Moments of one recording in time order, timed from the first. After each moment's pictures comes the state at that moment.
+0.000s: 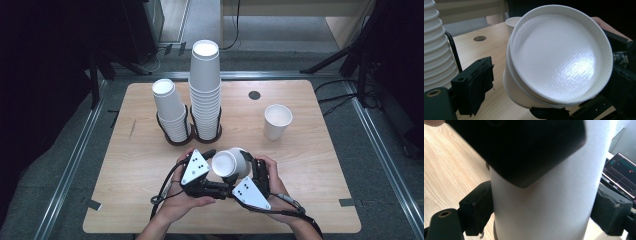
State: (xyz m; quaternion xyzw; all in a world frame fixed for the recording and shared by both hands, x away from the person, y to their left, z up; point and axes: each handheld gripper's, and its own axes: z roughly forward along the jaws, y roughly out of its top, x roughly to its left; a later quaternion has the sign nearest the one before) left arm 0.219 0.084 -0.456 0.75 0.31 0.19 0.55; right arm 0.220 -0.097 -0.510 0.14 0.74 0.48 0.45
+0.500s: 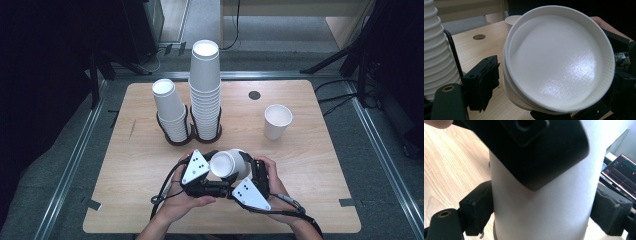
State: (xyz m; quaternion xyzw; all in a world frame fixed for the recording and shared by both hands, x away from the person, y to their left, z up) left arm 0.220 0.084 -0.457 0.75 0.32 0.18 0.55; right arm 0.219 -0.097 -0.511 0.13 0.74 0.48 0.45
